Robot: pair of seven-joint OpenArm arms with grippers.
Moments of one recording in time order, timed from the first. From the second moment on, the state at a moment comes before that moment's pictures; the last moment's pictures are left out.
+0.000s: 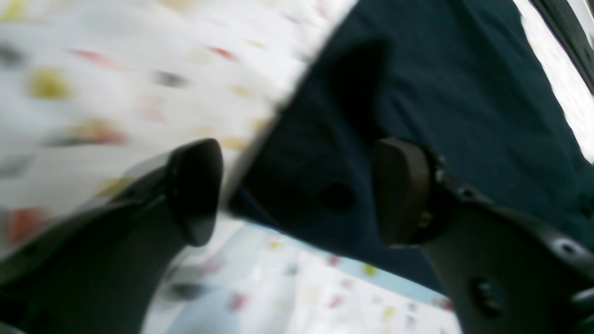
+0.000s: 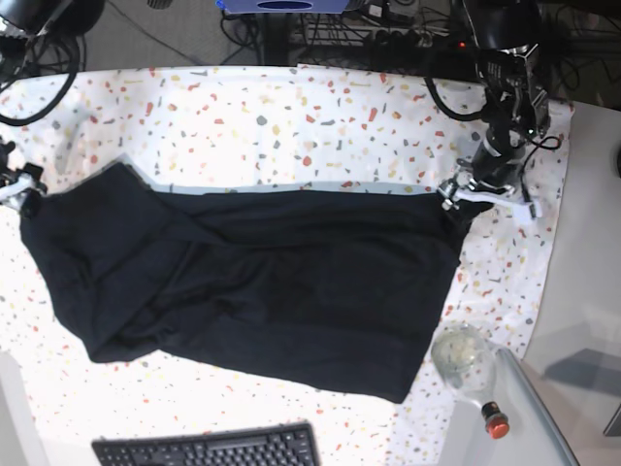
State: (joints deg) left arm 5.7 -7.7 -22.4 63.2 -34.5 -19.0 21.3; right arm -6.6 8.1 43.8 87.1 19.9 24.8 -50.8
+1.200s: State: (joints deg) left arm 6.7 -8.5 -21.7 62.7 -34.9 -19.3 23.7; right arm -3.1 0.8 39.9 75.1 19.4 34.6 -60.9
